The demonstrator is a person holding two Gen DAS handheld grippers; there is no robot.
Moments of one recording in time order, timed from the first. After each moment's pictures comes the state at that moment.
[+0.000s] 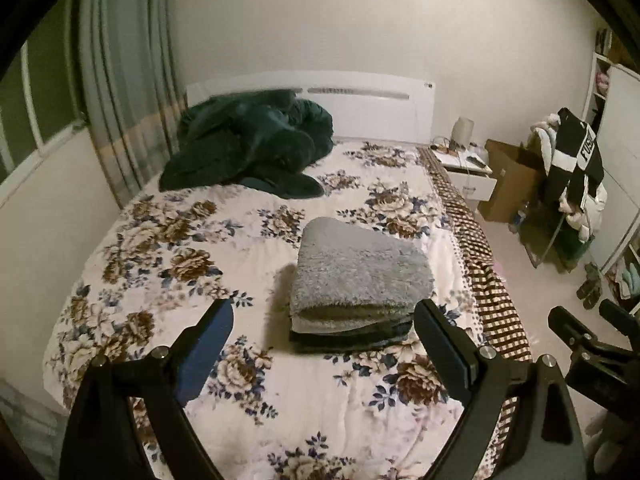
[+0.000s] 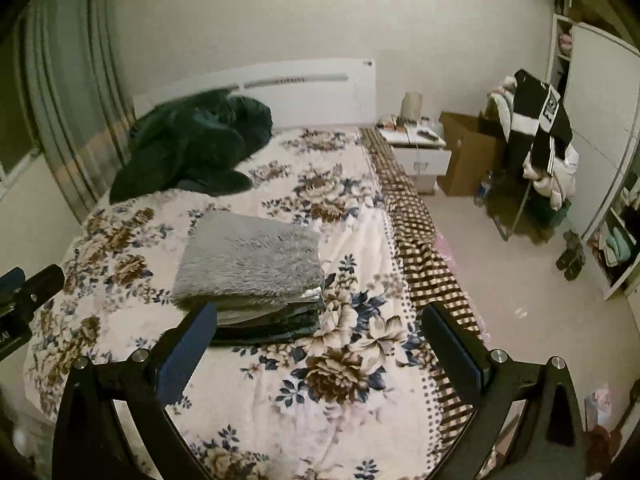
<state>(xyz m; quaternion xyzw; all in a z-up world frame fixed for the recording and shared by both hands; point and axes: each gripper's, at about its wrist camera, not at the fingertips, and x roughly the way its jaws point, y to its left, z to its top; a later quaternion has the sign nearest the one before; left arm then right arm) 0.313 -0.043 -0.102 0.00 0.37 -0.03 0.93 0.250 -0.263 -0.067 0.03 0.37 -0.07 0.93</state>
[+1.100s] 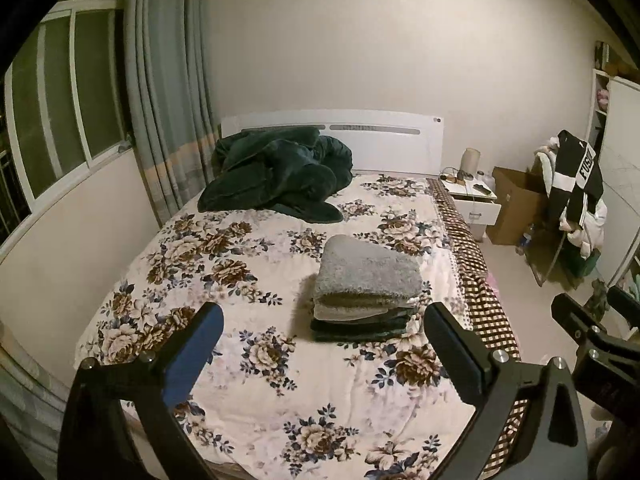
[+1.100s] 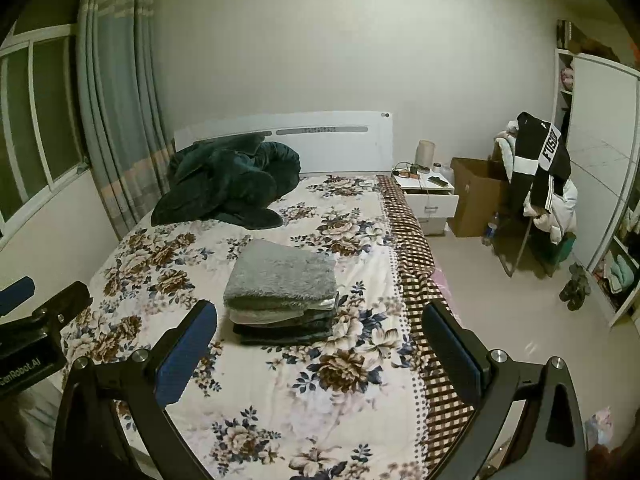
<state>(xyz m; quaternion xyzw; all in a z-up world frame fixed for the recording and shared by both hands) 0.164 -0.049 -0.036 0.00 0.31 0.01 0.95 0.058 -0.247 0.061 0.02 0.30 -0.03 0.95</state>
